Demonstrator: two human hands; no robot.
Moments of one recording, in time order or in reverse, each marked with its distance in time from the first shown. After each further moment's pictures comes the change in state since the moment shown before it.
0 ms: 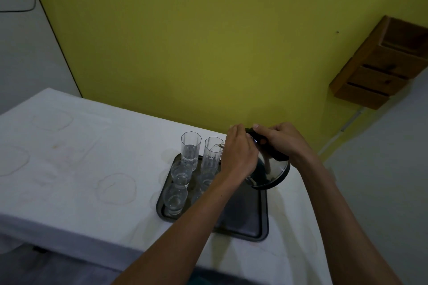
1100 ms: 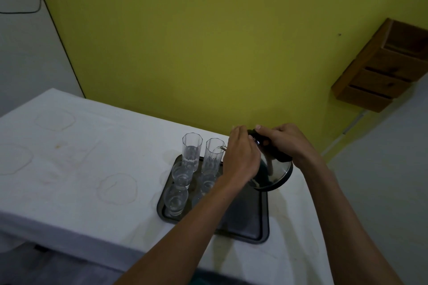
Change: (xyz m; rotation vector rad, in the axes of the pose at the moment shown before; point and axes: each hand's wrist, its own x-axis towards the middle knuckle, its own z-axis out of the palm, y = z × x) left_hand -0.008 0.004 -0.001 -0.028 -0.023 -0.013; right_hand 0.000 -0.002 -0.005 -0.012 0.006 0.011
